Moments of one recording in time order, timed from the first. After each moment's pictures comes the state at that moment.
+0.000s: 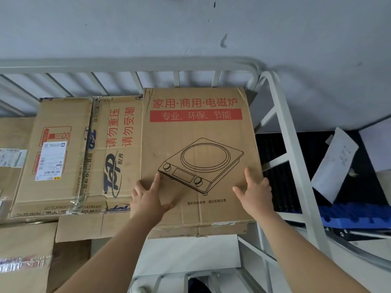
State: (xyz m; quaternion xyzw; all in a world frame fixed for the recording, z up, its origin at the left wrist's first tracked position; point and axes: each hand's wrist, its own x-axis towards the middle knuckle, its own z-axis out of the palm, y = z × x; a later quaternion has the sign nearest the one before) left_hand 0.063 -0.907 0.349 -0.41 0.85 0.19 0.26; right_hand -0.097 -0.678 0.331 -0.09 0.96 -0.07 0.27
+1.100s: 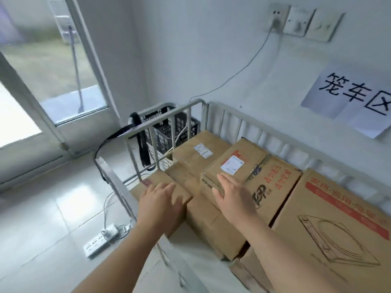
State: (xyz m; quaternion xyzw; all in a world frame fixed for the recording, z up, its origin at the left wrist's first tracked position) left_hand 0.483 -0.911 0.569 -0.61 0.77 0.08 -0.14; right_hand 0.281 -0.893 0.573 -0.69 0.69 -0.20 0.09
